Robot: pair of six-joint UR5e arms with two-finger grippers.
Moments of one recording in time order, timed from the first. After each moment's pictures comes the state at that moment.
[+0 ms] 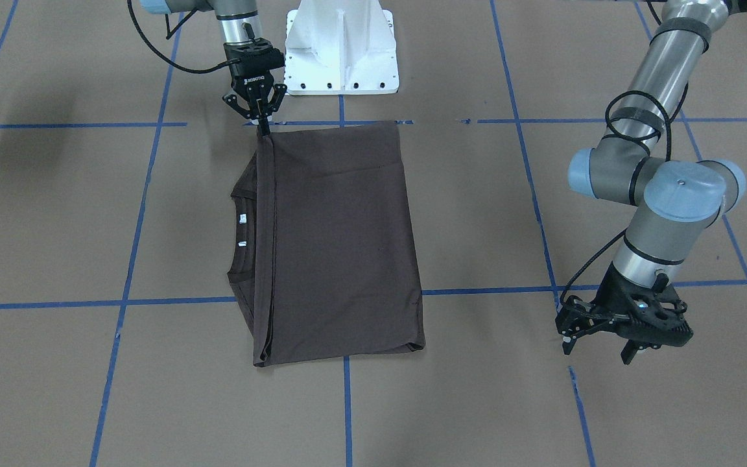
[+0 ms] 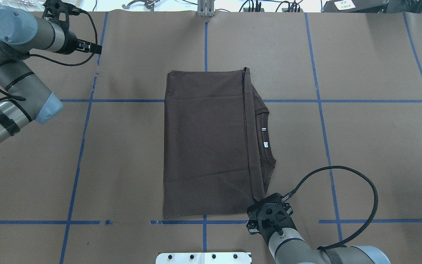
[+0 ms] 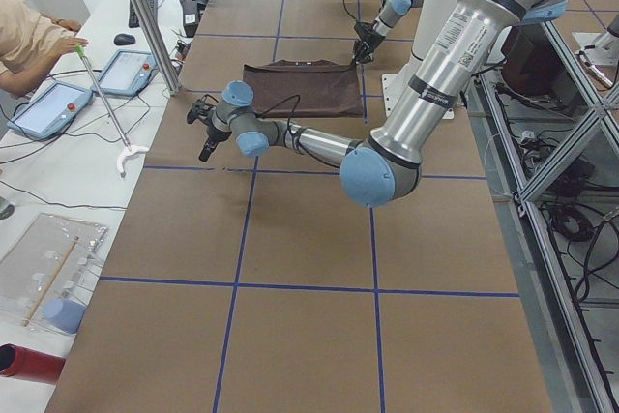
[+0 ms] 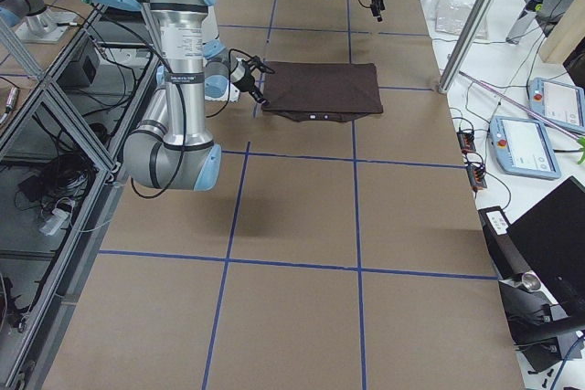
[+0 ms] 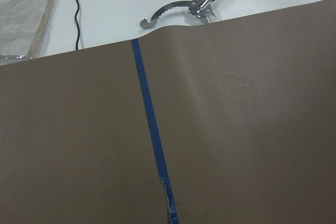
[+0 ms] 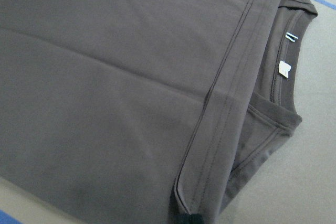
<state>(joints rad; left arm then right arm) -0.96 -2.12 -1.21 -2.35 -1.83 -0.74 -0.04 -1.39 2.01 -1.34 0.98 1.08</state>
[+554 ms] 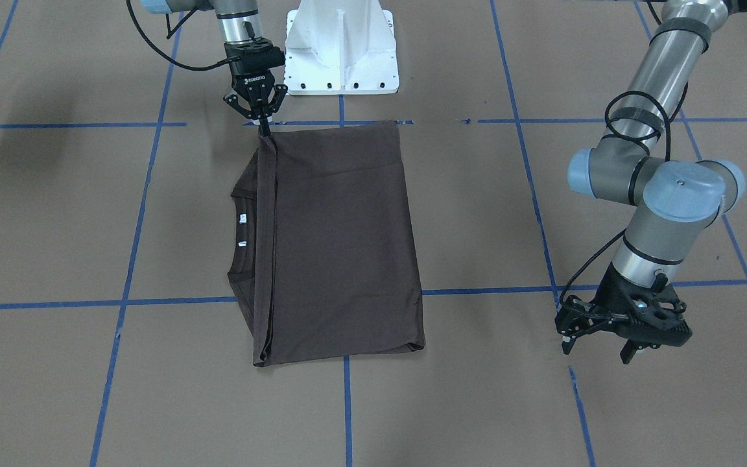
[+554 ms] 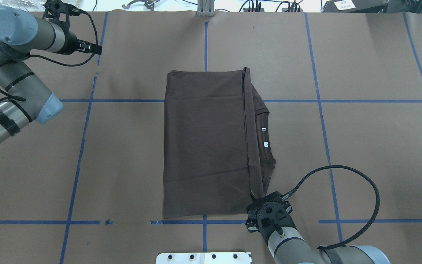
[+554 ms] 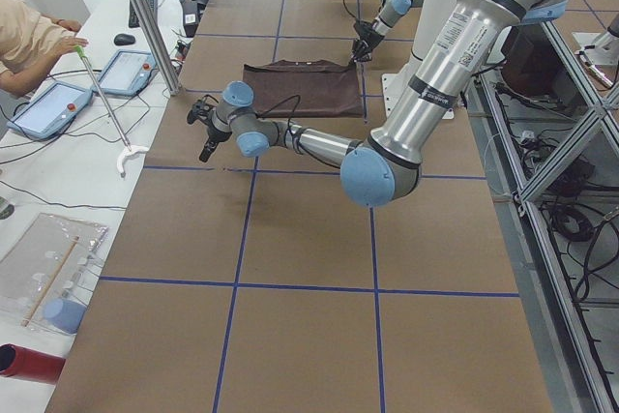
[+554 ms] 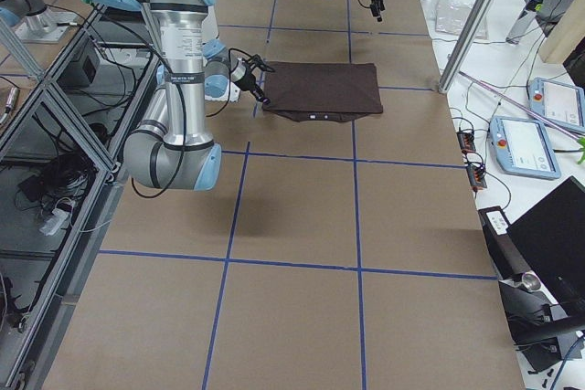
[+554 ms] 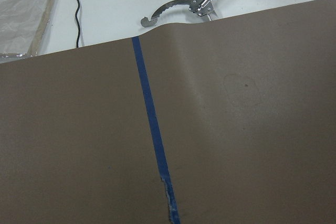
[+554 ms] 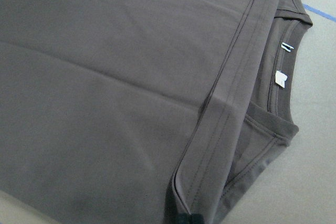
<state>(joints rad) -0.96 -2.12 -1.21 -2.35 -1.83 -0.74 -0.04 -1.39 2.01 -1.33 0.97 1.09</state>
